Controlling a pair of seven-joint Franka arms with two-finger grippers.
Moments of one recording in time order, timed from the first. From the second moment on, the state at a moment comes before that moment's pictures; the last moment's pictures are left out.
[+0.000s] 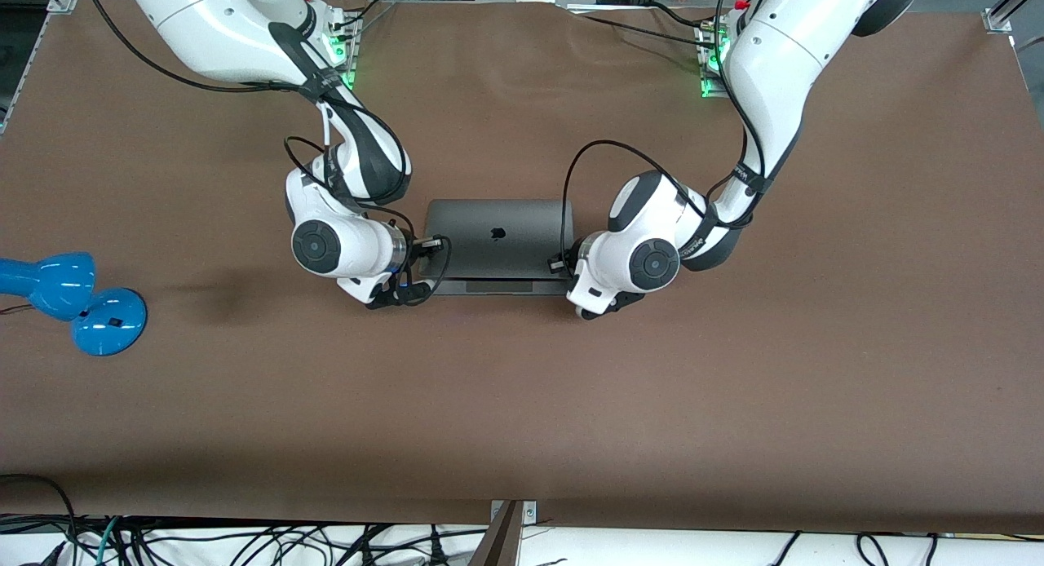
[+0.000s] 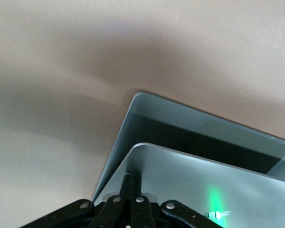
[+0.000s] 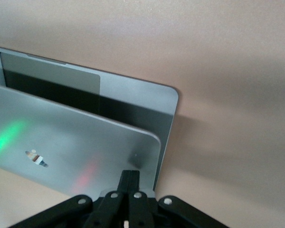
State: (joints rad) left arm -0.27 0.79 -0.35 -1.49 -0.21 2.05 -0.84; right arm 0.17 0.63 0.33 -1.72 0.17 2.11 0.15
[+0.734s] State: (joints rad) left arm -0.29 0.83 -0.33 -1.48 -0.20 2.11 -0.84; right arm 0.17 0.71 0.31 -1.67 0.17 2.16 0.09
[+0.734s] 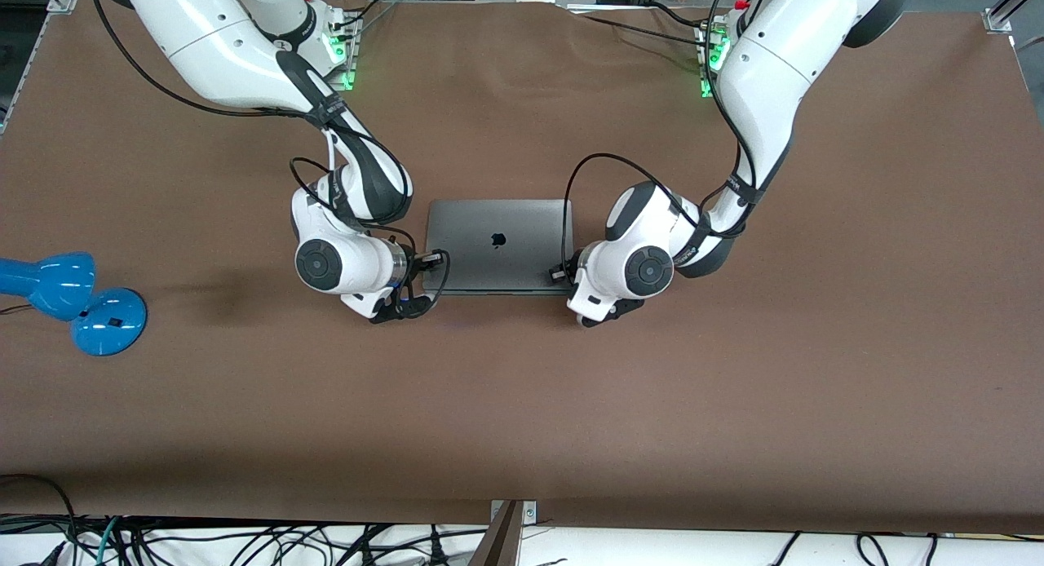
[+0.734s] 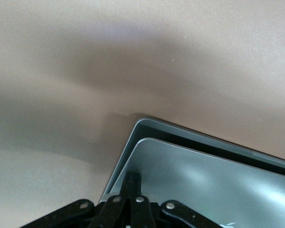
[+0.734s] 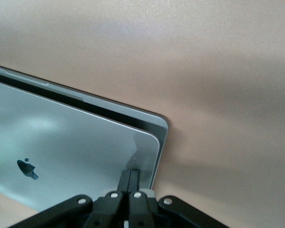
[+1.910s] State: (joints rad) left arm -0.29 0.86 -0.33 -1.46 -0.13 2.14 -0.83; right arm 0.18 0.74 0.28 -1.65 0.17 2.21 0.07
